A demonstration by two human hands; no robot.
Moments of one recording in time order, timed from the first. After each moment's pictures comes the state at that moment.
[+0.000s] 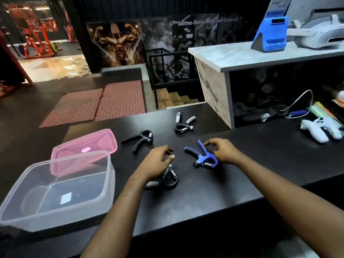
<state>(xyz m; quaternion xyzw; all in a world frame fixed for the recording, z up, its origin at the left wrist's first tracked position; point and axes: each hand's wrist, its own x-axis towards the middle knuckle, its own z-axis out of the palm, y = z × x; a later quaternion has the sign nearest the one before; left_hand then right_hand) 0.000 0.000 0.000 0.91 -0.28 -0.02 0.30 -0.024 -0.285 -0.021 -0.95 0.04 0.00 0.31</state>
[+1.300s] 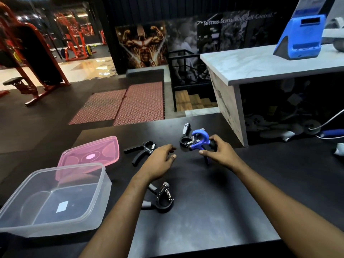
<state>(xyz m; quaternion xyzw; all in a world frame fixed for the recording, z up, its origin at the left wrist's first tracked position) 0.055 -0.046 0.014 0.93 -0.23 0.02 0.30 0.052 -0.314 -0.021 -0.89 -0.01 -0.07 0.46</state>
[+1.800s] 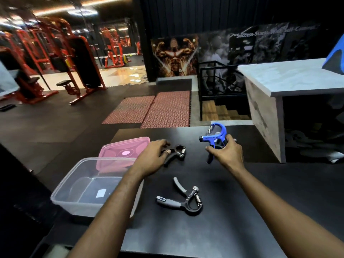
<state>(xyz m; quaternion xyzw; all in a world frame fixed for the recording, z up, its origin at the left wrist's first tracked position) 0.032 0.066 0.065 0.95 -0.16 0.11 0.26 0.069 -0.206 0.012 -0.86 0.09 -0.18 0.46</state>
